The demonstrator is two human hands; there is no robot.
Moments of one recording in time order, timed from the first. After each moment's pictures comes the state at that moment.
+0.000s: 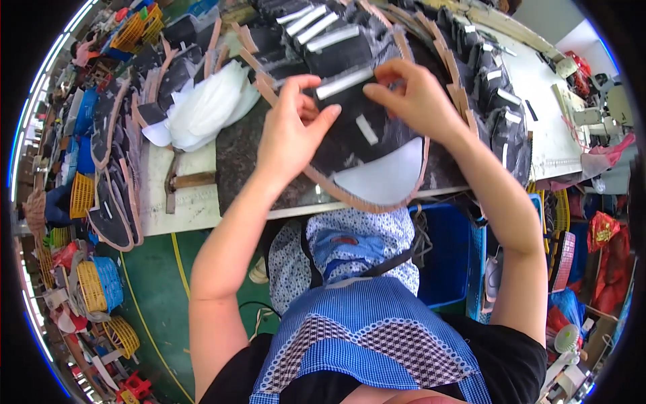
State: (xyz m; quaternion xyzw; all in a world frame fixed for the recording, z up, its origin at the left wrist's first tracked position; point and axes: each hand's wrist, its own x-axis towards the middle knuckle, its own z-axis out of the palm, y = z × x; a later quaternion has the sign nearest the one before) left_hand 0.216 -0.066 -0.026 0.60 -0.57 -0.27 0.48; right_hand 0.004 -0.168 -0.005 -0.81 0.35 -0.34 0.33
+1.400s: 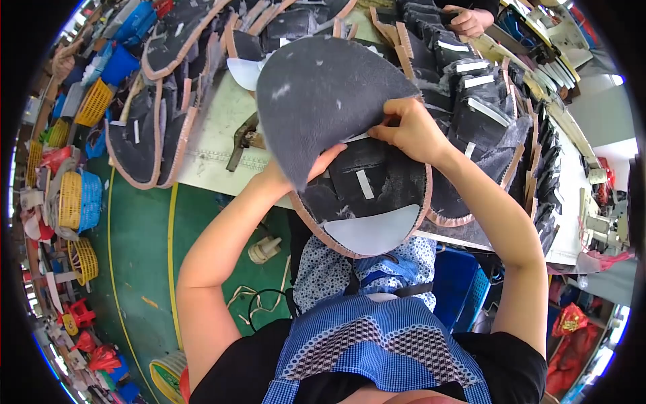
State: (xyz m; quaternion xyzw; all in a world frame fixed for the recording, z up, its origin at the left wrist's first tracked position) left_hand 0.387 0.024 -0.093 0.63 -0.65 -0.06 0.42; right_hand 0.205 -0.144 -0.025 -0.87 0.24 -0.10 0.41
